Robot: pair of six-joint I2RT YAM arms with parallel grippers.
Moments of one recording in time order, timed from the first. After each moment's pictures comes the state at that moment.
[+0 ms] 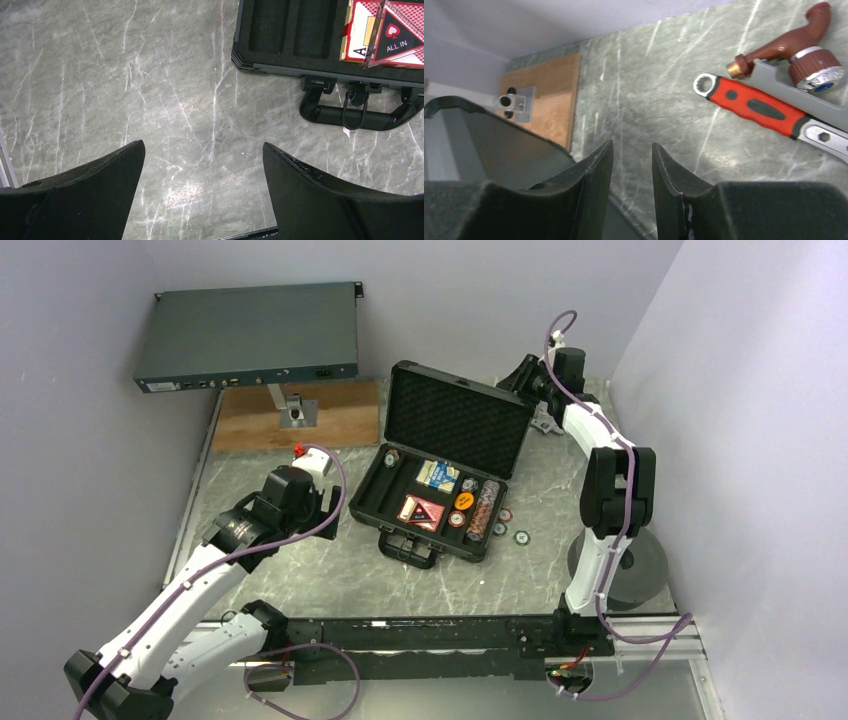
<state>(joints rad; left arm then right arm) -0.55 0.85 0.87 -0.78 -0.25 -0.18 0.01 2.01 1.58 -0.02 -0.44 0.52</state>
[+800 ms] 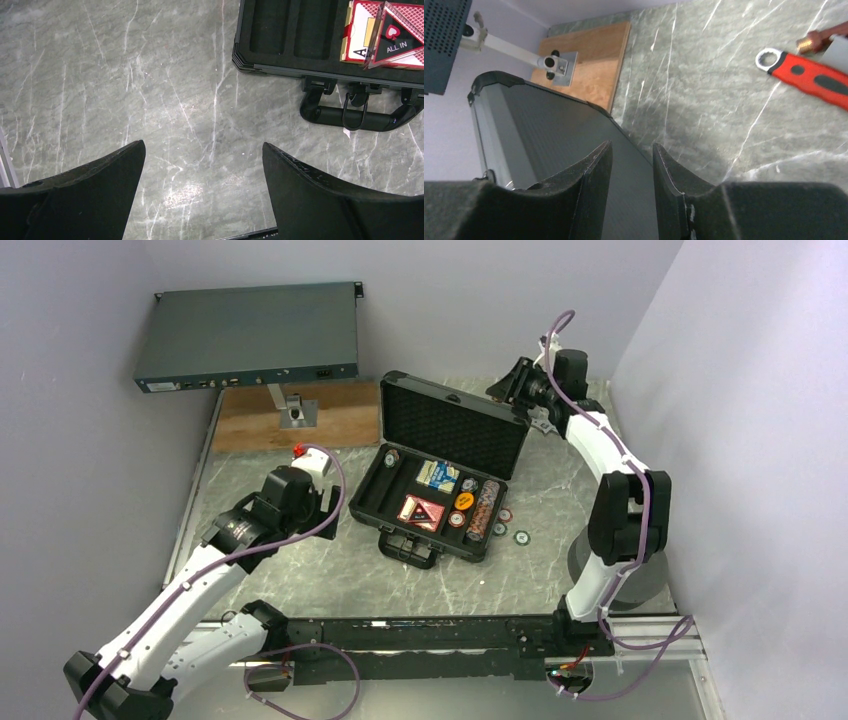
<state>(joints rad) -0.55 0.84 0.87 -0.78 -0.26 -0.18 0.05 1.78 1.44 -0.05 -0.56 0.50</state>
